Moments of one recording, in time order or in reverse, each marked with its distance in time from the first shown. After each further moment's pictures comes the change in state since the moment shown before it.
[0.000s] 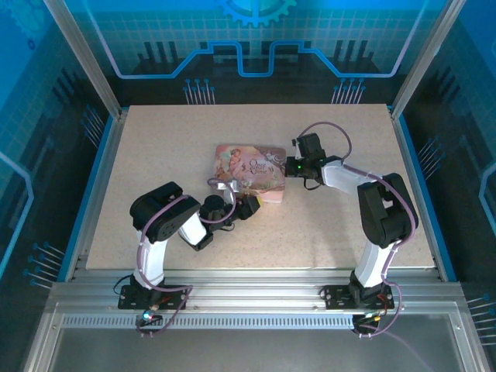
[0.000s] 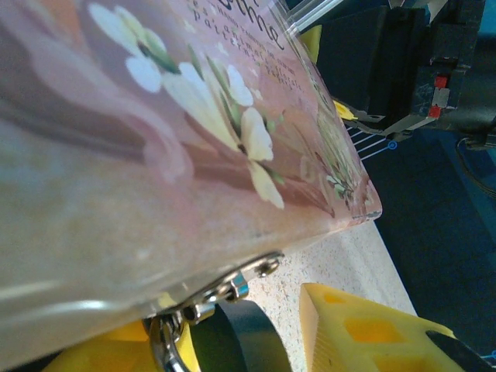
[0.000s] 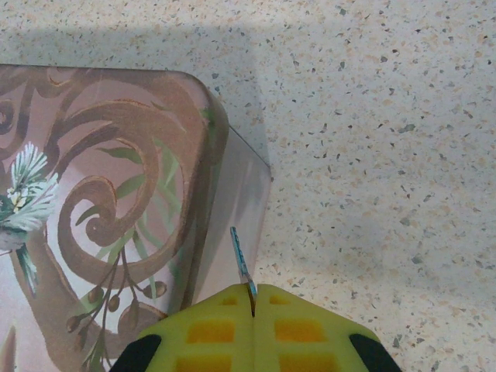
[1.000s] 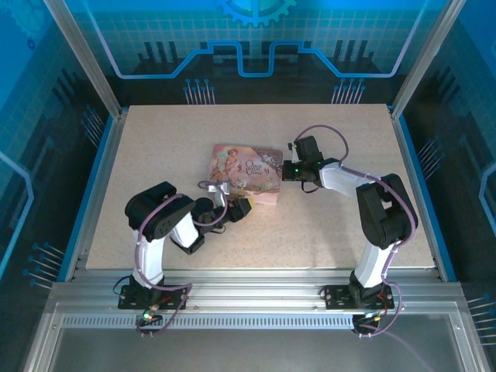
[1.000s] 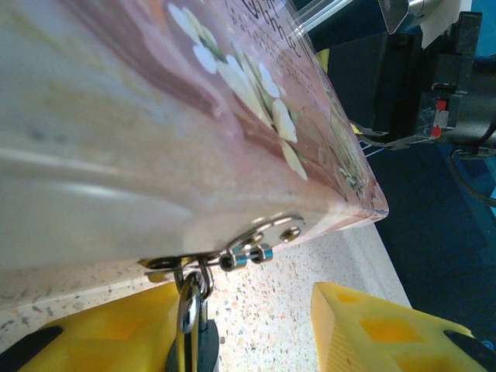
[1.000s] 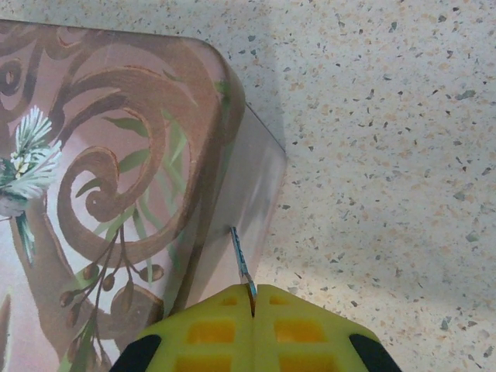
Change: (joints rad) left arm 0.070 -0.016 -0.101 0.078 0.066 0.000; right arm 0.022 -0.006 -0.021 -0.001 -0.041 0.000
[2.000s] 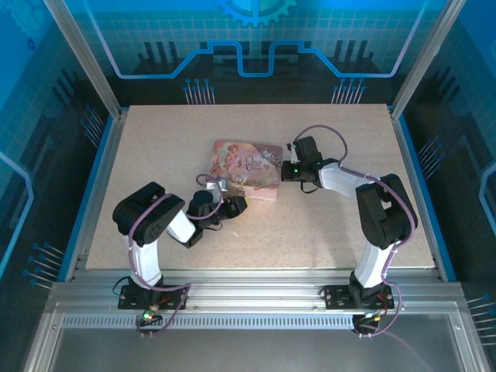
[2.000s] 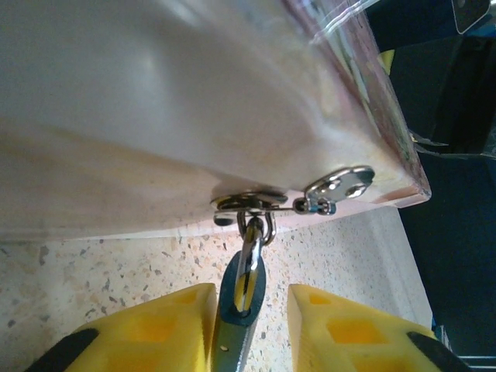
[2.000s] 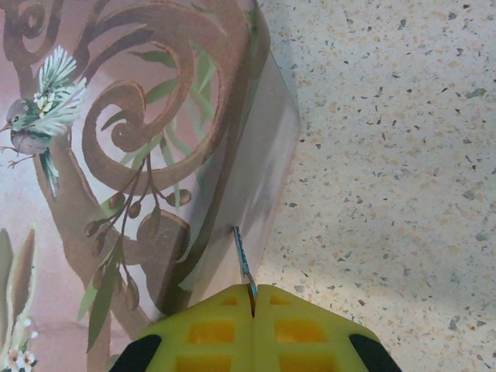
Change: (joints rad) left arm 0.053 -0.092 0.048 -0.269 0.044 0.007; right arm 0.008 0.000 0.000 0.000 -0.001 0.000
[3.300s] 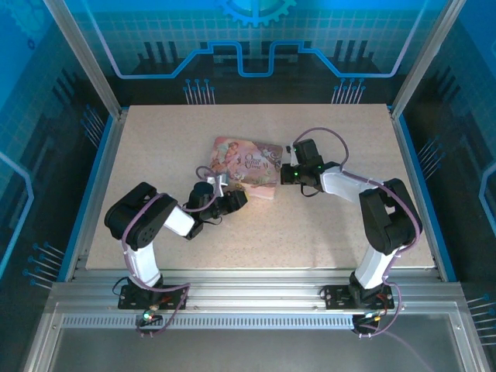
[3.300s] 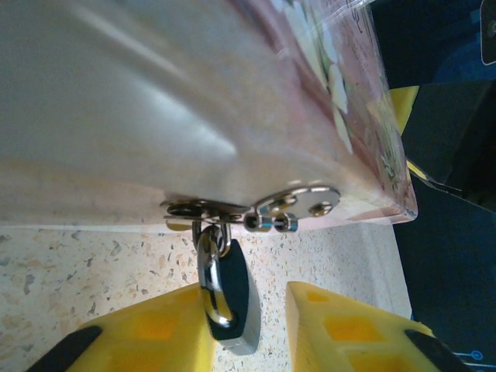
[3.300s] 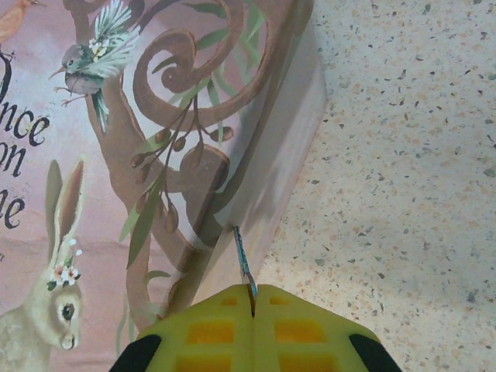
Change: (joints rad) left arm 0.038 -0.064 0.069 -0.182 0.069 -0.038; right arm 0.018 -0.054 -0.052 0.015 -0.016 0.000
